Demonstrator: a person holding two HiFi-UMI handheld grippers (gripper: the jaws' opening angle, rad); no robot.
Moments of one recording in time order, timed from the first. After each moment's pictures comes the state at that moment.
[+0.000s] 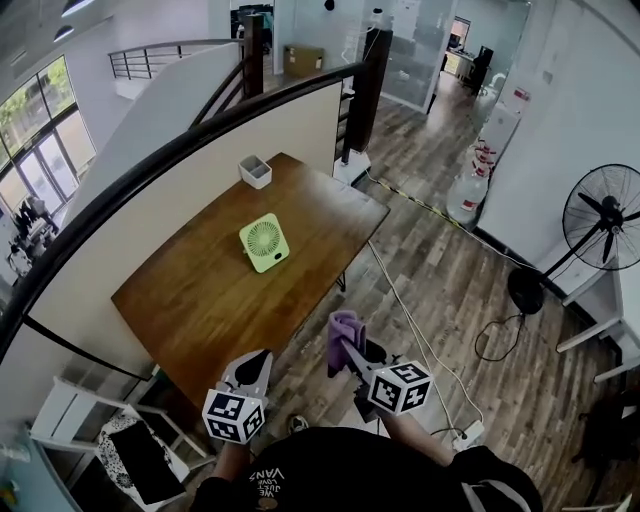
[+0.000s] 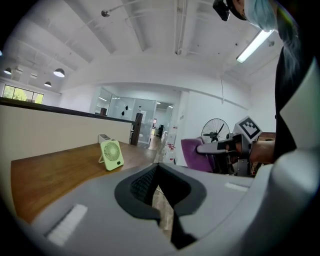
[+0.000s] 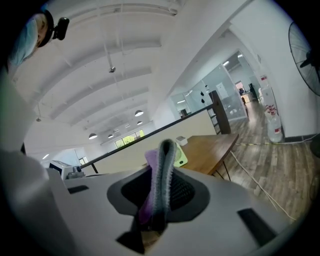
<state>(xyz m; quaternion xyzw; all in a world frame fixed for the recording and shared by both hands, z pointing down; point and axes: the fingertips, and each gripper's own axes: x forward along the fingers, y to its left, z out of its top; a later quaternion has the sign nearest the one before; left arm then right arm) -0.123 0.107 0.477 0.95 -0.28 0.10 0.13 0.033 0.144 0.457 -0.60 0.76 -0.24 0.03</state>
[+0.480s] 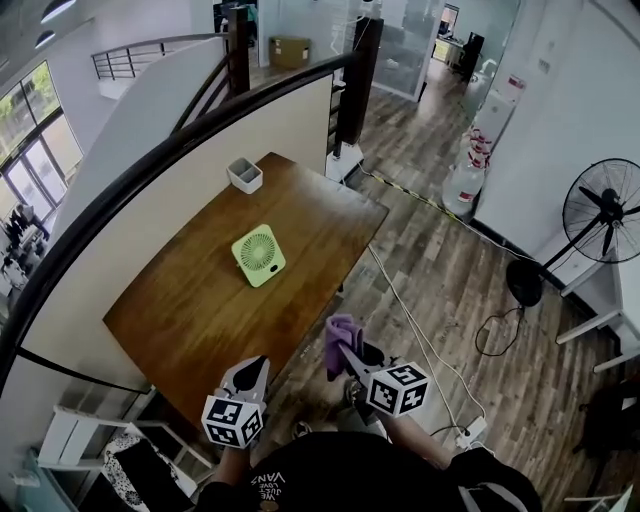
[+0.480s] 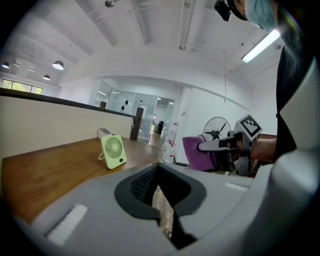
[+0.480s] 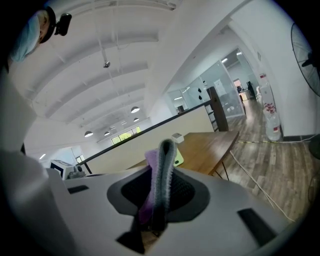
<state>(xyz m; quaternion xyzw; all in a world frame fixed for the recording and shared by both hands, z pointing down) -0.112 0.052 0.504 0.94 -0.27 0.12 0.15 0.046 0.094 0.478 -0.61 0.75 -0.26 0.01</state>
